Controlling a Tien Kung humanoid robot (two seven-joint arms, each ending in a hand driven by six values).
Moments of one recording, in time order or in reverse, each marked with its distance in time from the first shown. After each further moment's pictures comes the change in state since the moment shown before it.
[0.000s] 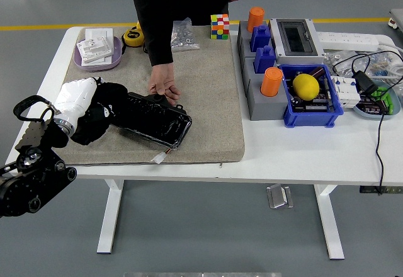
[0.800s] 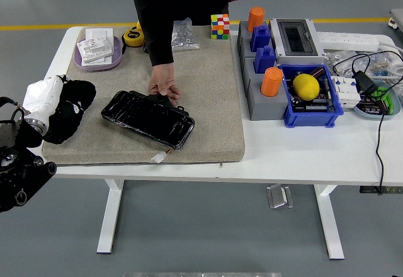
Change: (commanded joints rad) left arm 0.006 0.003 -0.080 0.174 -0.070 0.063 -0.085; right arm 0.003 0.008 0.003 0.004 -0.005 -0.006 -0.004
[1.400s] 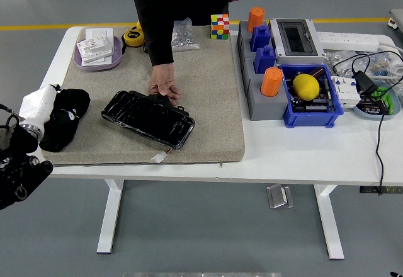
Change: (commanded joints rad) left arm -0.025 -0.025 0.023 0.116 -0.150 -0.060 -0.046; right arm 0.010 0.002 0.004 0.005 -0.004 -0.003 -0.003
